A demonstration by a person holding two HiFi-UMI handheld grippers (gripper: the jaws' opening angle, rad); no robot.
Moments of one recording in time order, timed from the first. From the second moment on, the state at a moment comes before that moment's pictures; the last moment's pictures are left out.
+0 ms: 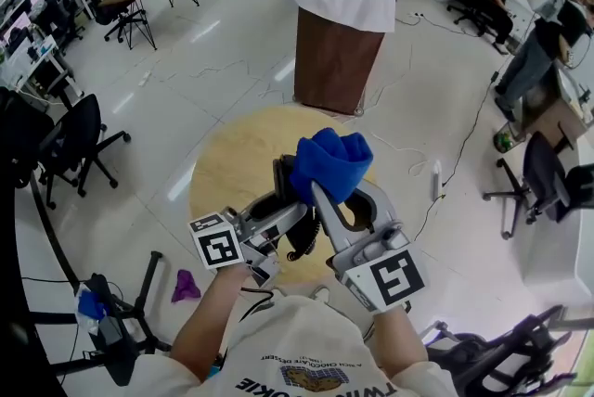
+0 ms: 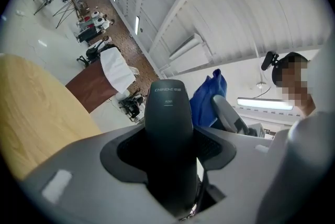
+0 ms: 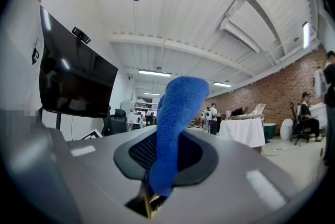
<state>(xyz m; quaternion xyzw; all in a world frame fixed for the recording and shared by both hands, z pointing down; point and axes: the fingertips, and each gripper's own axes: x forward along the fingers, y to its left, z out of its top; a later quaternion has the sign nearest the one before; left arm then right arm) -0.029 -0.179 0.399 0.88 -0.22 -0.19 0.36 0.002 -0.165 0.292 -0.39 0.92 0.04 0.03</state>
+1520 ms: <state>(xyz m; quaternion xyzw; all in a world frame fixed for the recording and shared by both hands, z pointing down) -0.082 -0.198 0.331 0.84 -0.15 -0.34 0.39 0.016 -0.111 0.331 -0.36 0.93 -0.06 0.08</state>
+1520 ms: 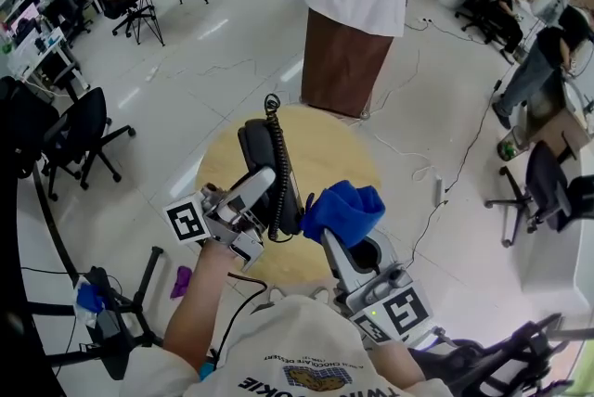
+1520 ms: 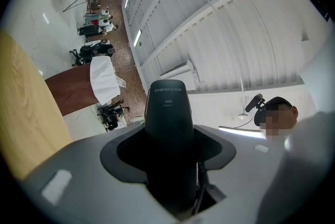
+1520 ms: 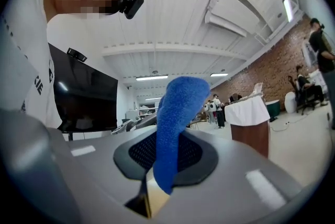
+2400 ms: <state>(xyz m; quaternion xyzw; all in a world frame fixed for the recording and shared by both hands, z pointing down) -0.034 -0.160 0.329 0.90 -0.11 -0.26 0.34 0.024 -0.159 0.319 -0.37 0.92 -0.08 0.12</state>
